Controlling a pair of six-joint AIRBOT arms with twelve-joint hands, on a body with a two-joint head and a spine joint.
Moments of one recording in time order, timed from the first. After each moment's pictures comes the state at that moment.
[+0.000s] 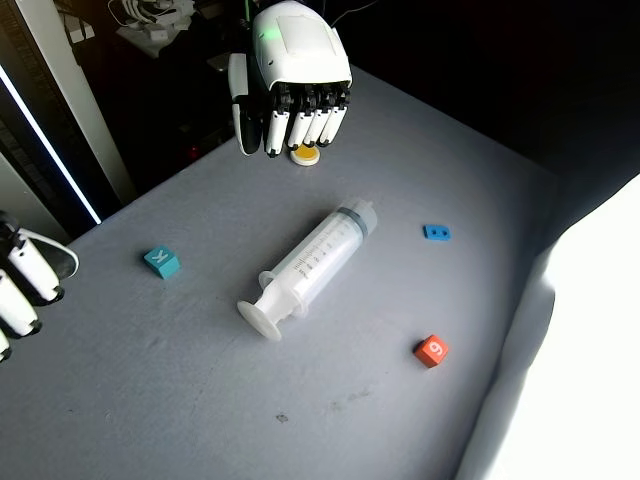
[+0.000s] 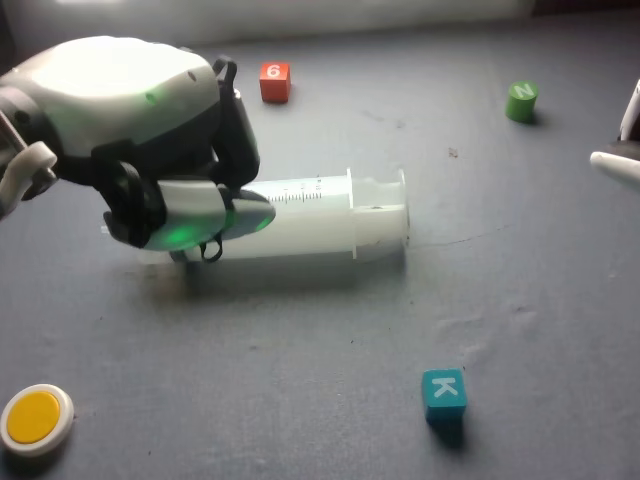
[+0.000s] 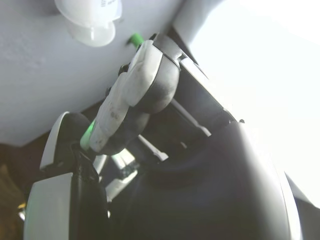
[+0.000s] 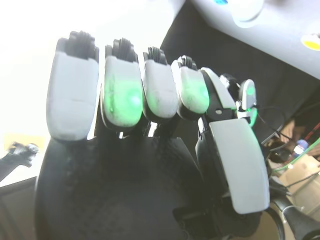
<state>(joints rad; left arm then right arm) 0.37 -0.69 0.64 -1.11 -0.32 2.02 -0.58 -0.58 0.66 0.24 0.73 -1.36</state>
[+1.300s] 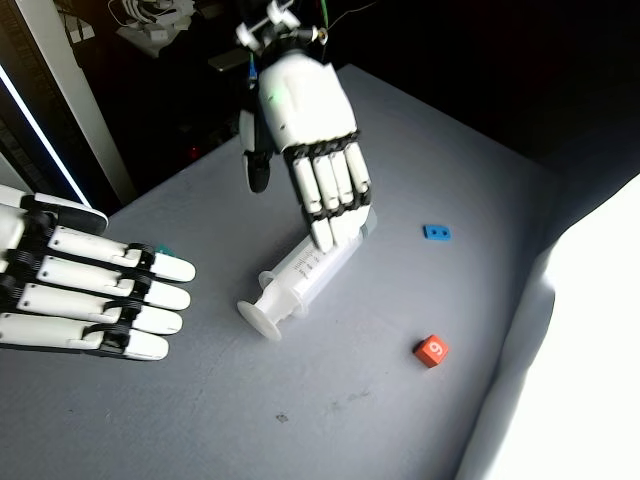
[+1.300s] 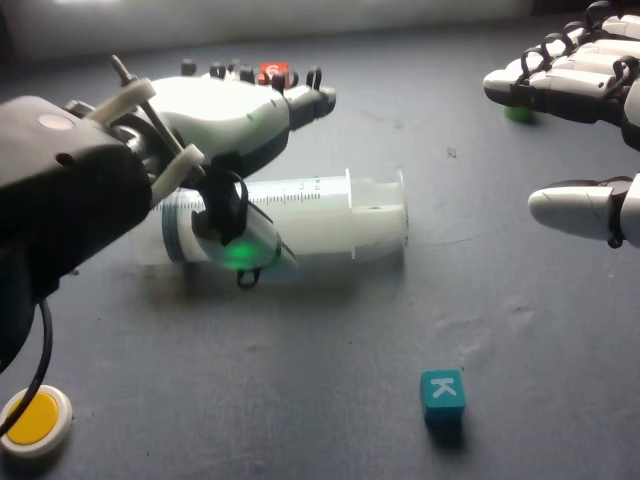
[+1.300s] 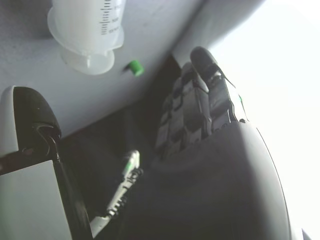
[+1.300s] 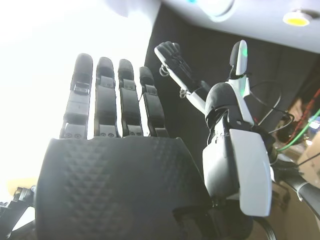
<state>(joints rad) 0.42 -0.98 0.79 -1.51 -0.53 2.34 -0.51 -0.65 0.71 0.22 0.56 -1.17</state>
